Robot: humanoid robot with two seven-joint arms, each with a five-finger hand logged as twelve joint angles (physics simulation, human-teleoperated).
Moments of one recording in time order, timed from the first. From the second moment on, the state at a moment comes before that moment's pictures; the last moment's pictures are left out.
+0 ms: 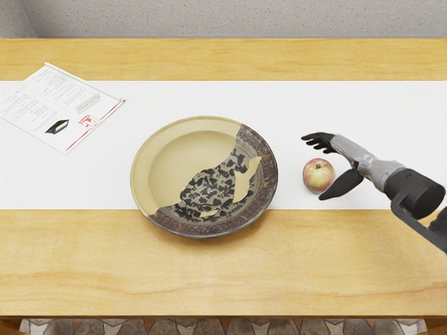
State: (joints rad) left arm -0.01 0.00 0.32 -0.14 0.08 -0.05 0.07; right arm 0.67 -0.81 0.37 1.61 -1.04 -0.25 -0.13
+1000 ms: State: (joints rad) left arm -0.01 0.00 0.32 -0.14 0.08 -0.05 0.07; right arm 0.61 -0.72 0.35 1.50 -1.10 -0.36 -0.12
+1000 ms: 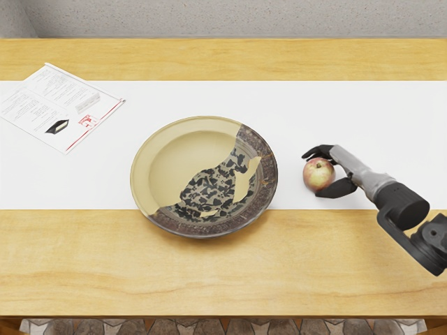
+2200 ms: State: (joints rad) left arm -0.01 0.00 0.32 -0.14 0.08 -0.05 0.07; right arm 0.68 -0.79 0.69 1.51 -0.59 0.31 0.01
